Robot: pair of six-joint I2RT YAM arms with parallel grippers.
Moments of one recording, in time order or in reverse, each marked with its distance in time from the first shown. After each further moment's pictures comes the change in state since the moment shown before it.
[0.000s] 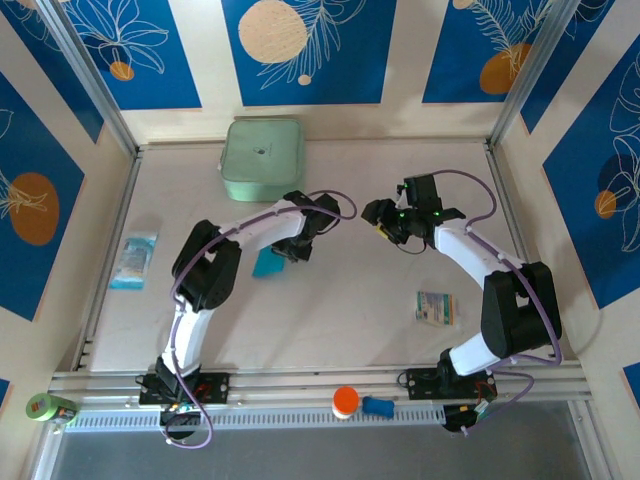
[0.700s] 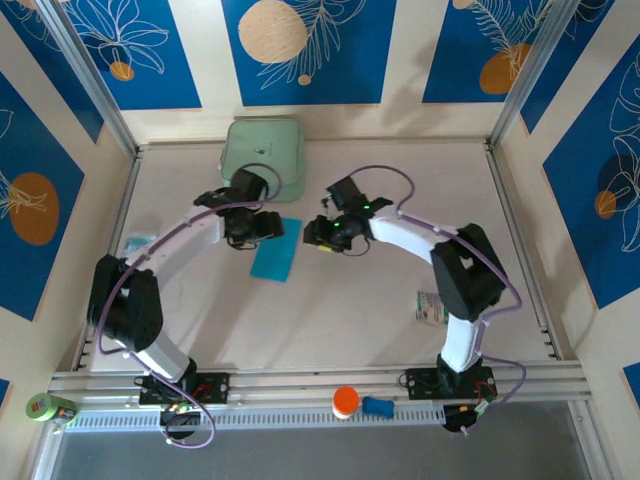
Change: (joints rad) left arm 0.326 -0.535 -0.467 0.417 0.373 -0.145; right arm 0.385 0.376 0.338 -0.137 -0.012 -0.109
